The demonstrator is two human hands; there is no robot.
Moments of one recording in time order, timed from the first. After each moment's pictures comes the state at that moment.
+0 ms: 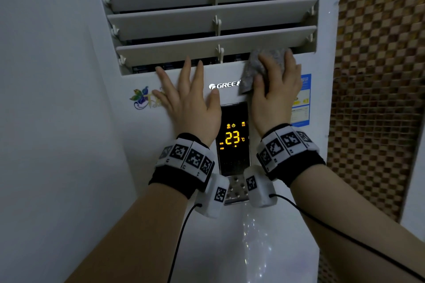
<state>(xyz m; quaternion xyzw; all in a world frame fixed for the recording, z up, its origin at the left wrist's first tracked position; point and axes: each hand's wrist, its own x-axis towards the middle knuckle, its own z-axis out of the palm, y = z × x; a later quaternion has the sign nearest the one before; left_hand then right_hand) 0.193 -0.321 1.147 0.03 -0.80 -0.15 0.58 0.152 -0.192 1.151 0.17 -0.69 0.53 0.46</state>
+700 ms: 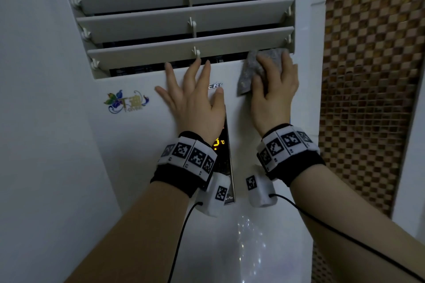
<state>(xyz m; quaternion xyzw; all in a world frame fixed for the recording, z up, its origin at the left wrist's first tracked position) 0.172 -0.278 1.150 0.01 -0.79 -0.14 0.60 0.130 -0.153 1.148 0.19 -0.69 0.54 0.45</state>
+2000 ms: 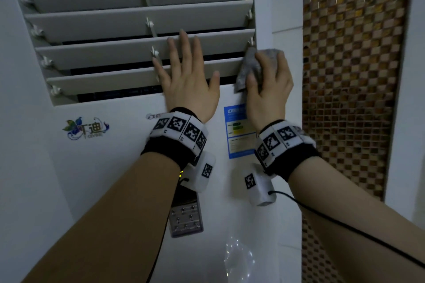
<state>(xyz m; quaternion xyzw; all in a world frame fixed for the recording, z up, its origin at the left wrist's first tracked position) 0.129 -0.225 1.225 0.09 -0.82 0.07 0.56 0.091 -0.091 1.190 0.20 -0.68 0.51 0.48</state>
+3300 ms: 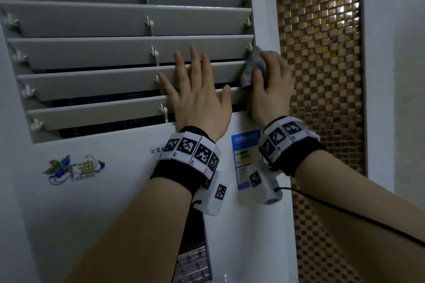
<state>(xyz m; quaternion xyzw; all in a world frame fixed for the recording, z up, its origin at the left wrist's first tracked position) 0.118 -0.226 1.244 0.03 -0.80 0.04 0.60 0.083 -0.098 1.241 0.16 -0.66 0.51 0.54</state>
